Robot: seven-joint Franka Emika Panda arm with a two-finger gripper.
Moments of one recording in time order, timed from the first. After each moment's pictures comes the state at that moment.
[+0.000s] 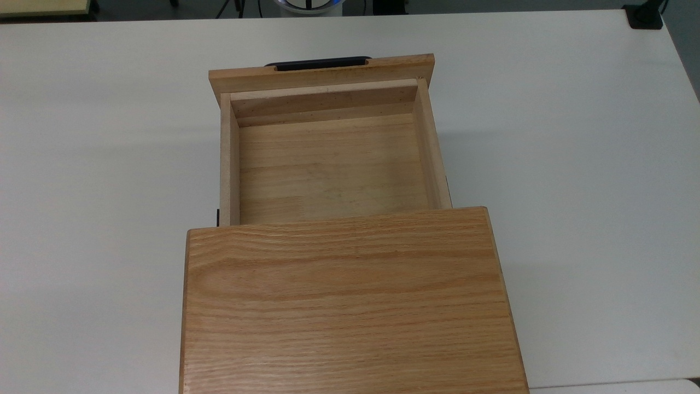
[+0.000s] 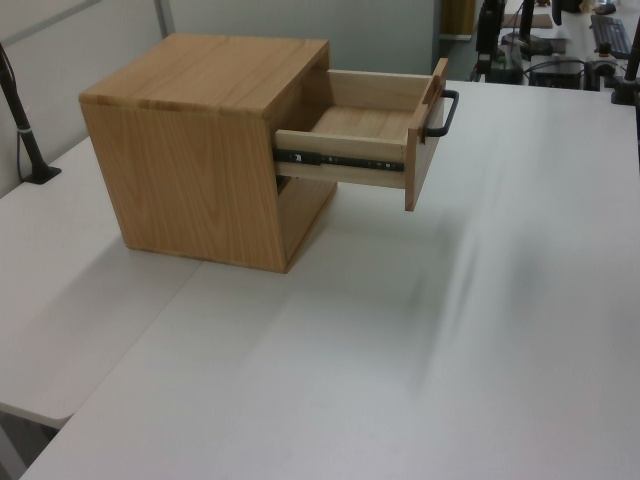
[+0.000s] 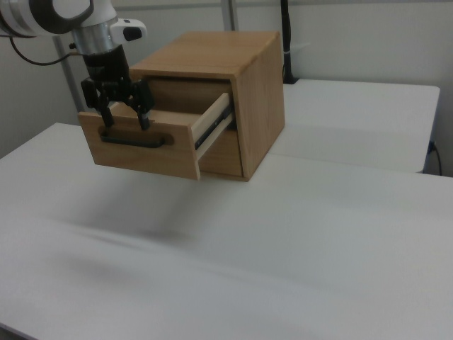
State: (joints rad) arm -0.02 -0.05 0.06 -1.62 -0.05 1.59 -0.07
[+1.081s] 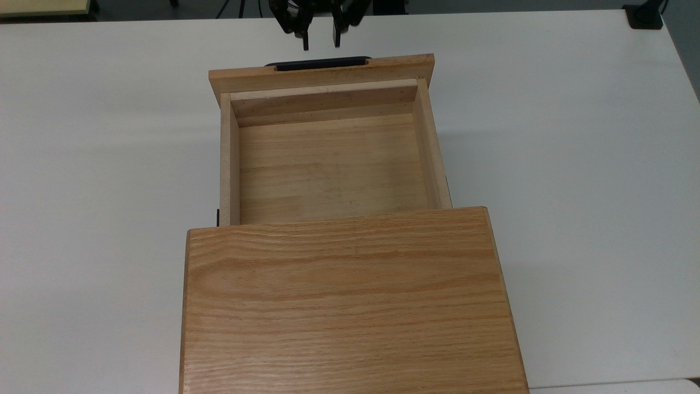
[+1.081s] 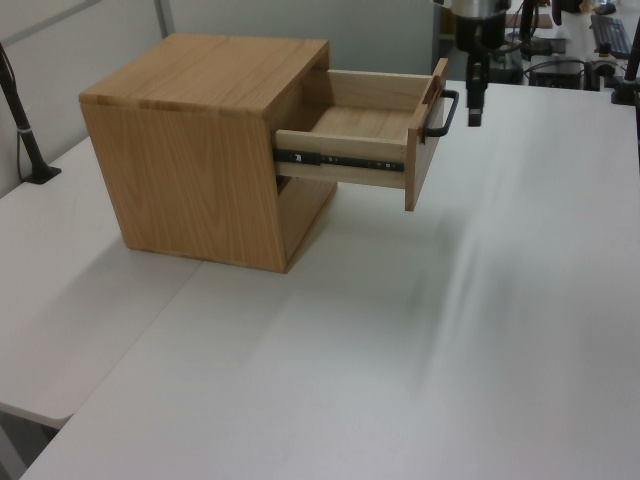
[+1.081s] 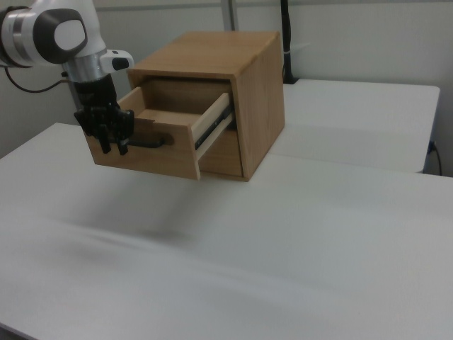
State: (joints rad) arm 0.02 -0.01 0.13 -1.73 -0.04 1.69 0.00
